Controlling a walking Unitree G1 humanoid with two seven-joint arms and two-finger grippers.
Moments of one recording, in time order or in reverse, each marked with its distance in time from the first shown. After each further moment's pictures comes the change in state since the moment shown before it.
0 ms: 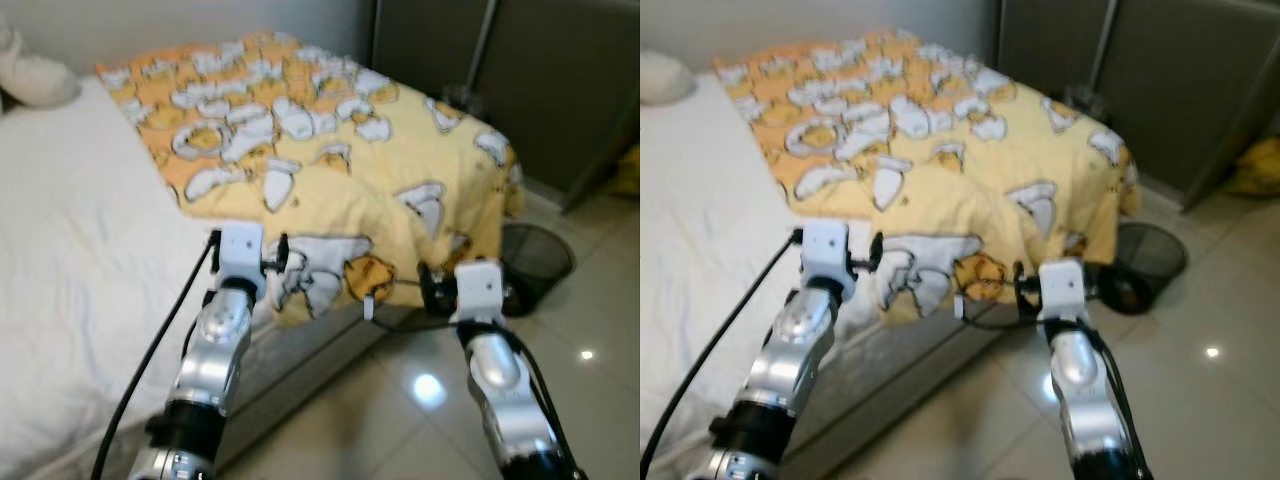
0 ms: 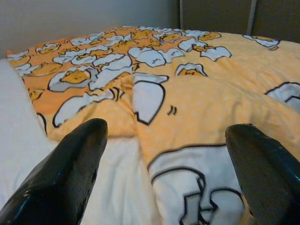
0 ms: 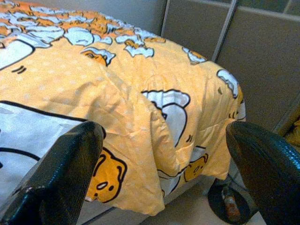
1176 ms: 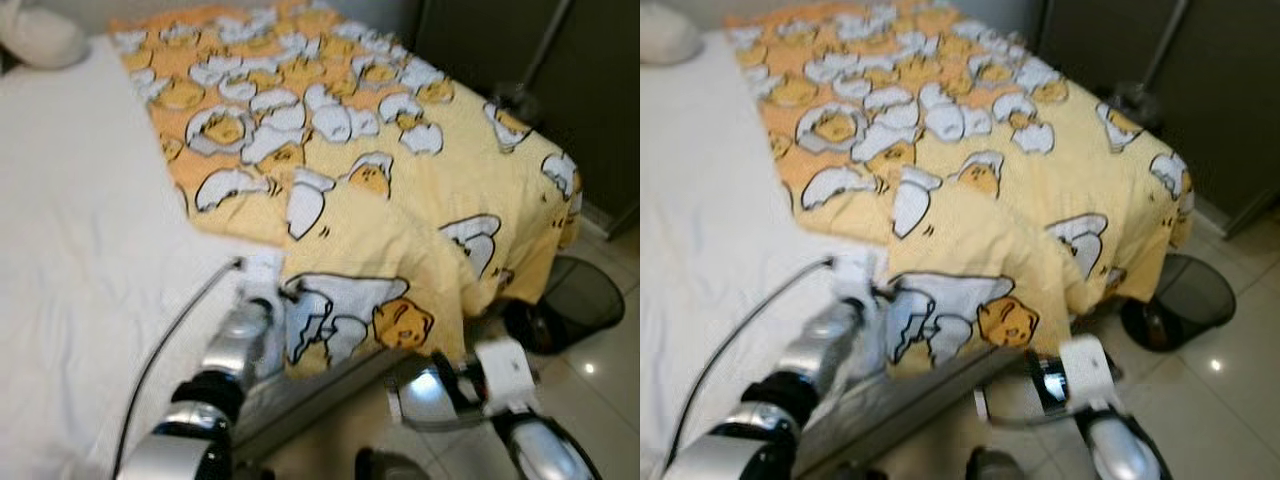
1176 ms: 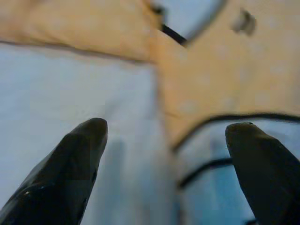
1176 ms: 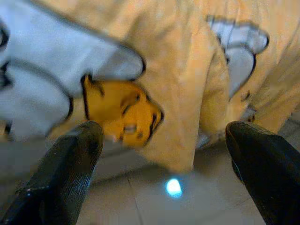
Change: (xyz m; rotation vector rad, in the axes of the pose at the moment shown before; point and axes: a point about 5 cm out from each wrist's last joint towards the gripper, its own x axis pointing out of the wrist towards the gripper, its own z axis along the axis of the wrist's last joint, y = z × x) left arm 0.016 -0.008 -0.054 -0.158 0.298 -0.047; right arm -0.095 -0.020 -0.046 -0.040 0.298 0.170
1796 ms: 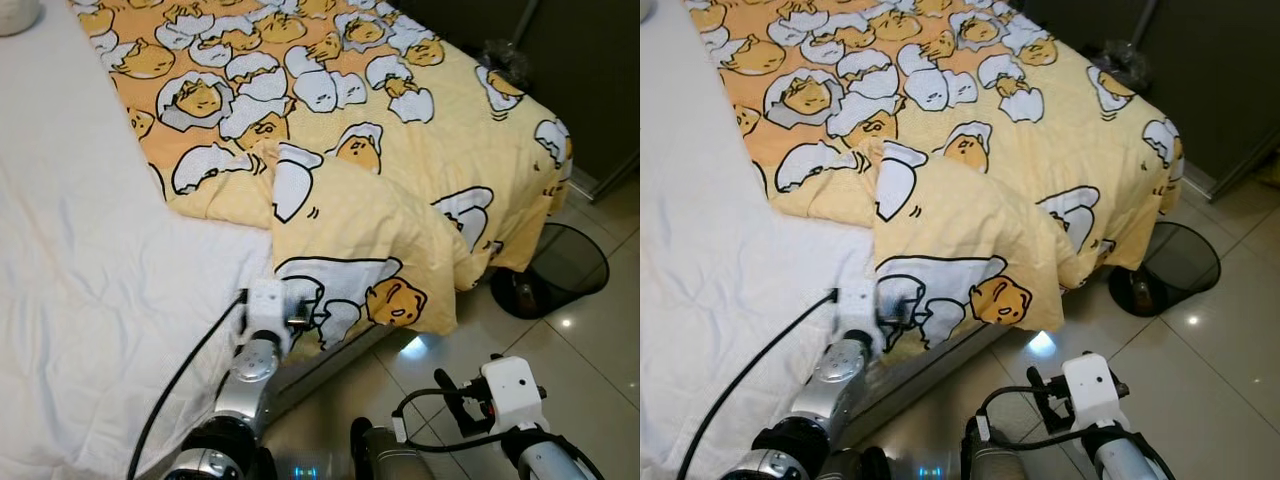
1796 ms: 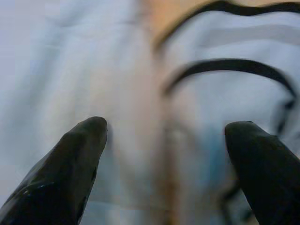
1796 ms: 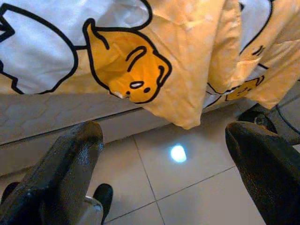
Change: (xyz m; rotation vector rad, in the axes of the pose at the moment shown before) left arm -0.021 -0.018 -0.043 0.035 0.005 0.098; right arm -0.014 0.004 0.000 0.004 0.041 0.043
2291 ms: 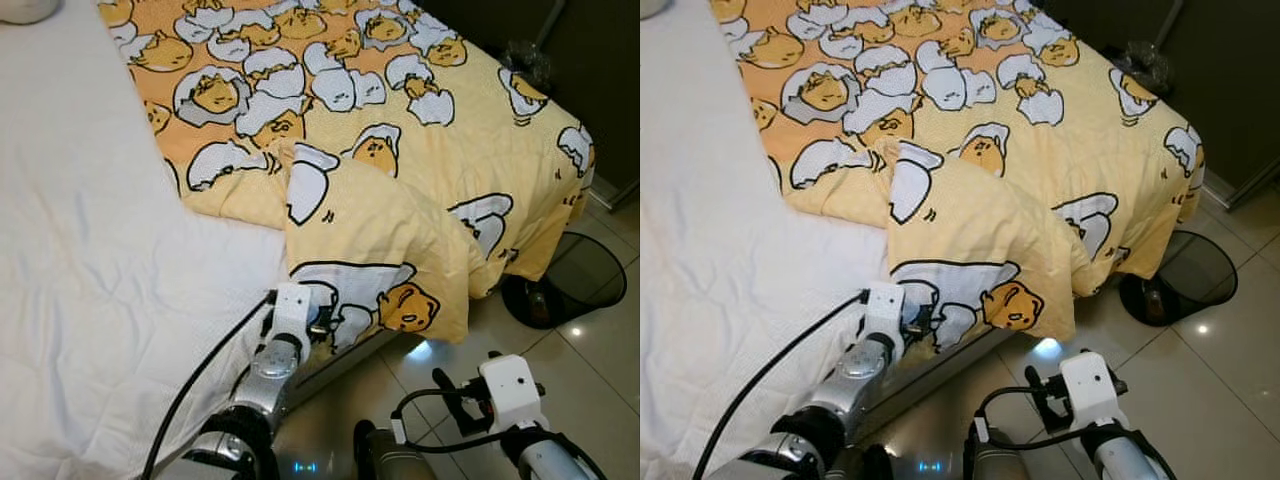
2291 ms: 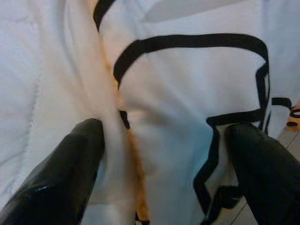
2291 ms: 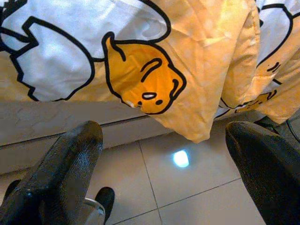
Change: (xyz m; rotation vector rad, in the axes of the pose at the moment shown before) left arm 0.003 -0.033 -0.007 0.080 0.104 -0.177; right arm 0.000 0.001 0.005 -0.018 -0.011 0.011
